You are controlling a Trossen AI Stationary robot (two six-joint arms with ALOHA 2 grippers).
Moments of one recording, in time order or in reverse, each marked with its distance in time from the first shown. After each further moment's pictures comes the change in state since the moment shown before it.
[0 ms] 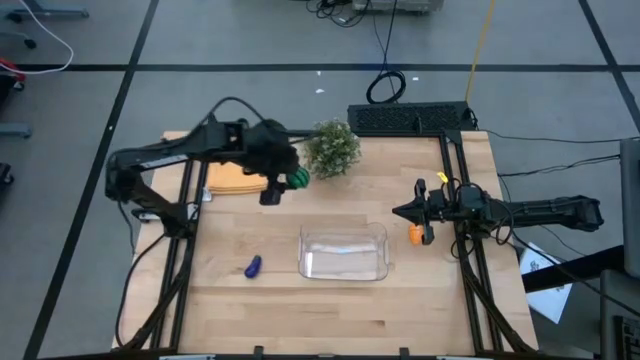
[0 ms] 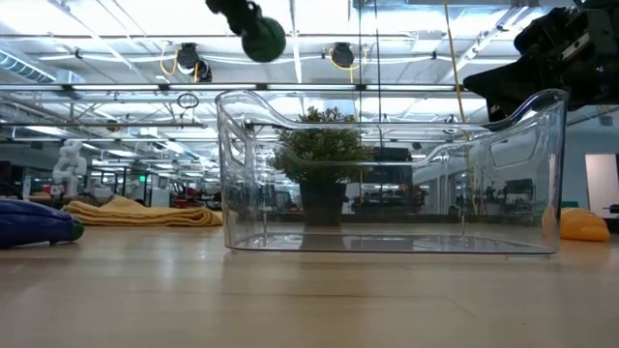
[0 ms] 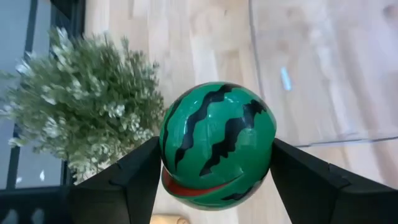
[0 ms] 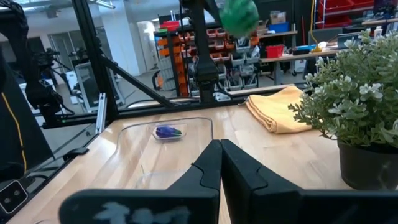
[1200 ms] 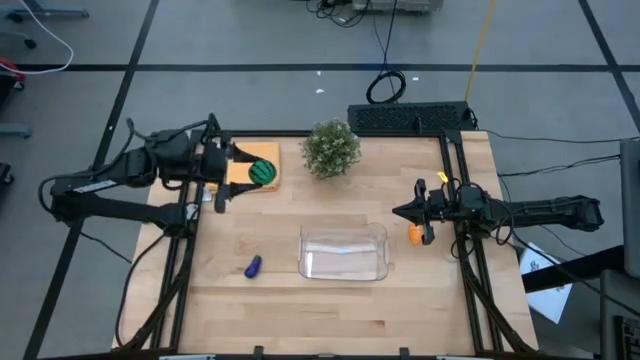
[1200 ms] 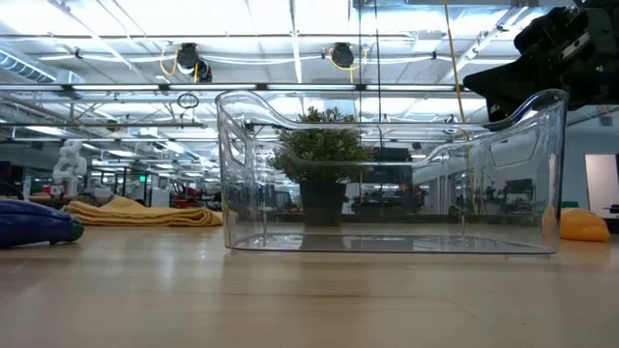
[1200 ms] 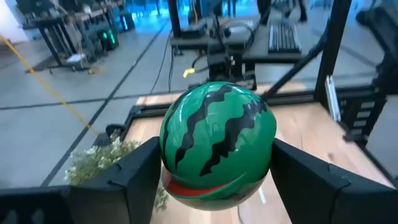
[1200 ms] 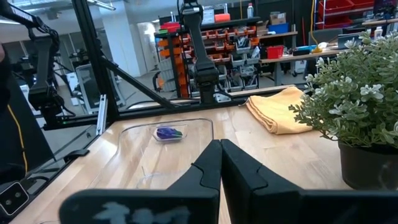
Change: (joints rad) left arm -0.049 -0.655 -0.569 0.620 0.056 -0.192; right arm 0.000 0.001 0.000 0.005 0.000 0.004
